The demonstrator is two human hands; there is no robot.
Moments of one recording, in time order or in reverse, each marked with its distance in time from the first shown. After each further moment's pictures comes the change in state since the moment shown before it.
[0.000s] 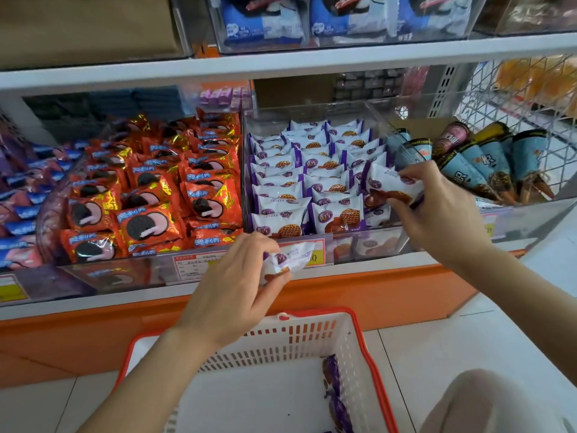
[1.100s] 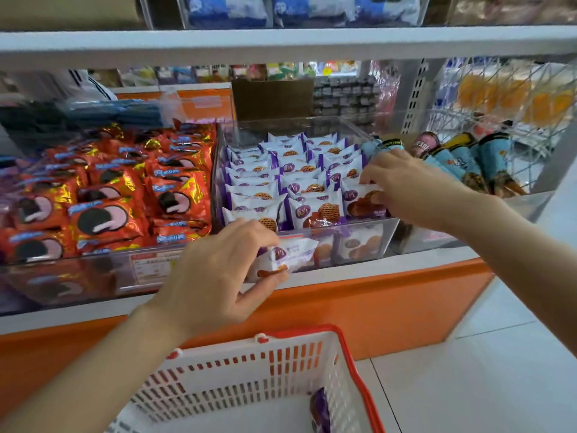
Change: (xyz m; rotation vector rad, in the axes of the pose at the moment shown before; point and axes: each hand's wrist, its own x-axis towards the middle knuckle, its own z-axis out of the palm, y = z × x) left_hand 0.017 0.000 0.014 0.075 0.185 0.389; right_hand 0.030 0.007 -0.009 -0.475 -0.397 -0.152
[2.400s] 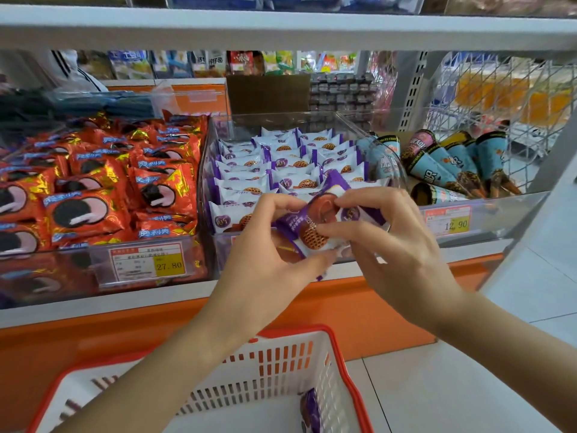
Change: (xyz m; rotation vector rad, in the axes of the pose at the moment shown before) left_hand 0.039 0.057 0.018 -0.854 0.058 -0.746; right_hand -0.059 -0.057 0.032 0.474 0.781 -0.300
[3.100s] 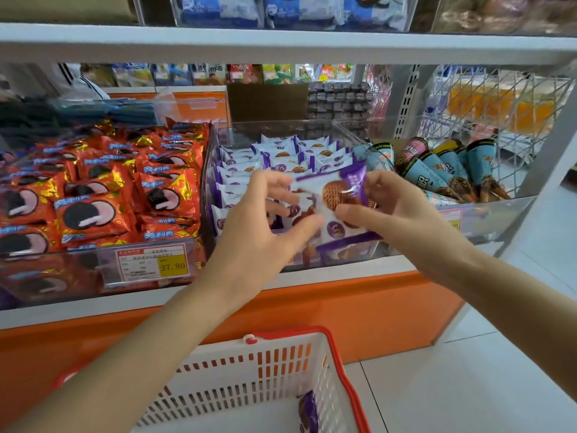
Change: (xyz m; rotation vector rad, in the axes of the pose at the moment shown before) left_hand 0.020 0.006 -0.010 0.283 0.058 0.085; right_hand 0.034 0.001 -0.025 0.830 -0.195 0.903
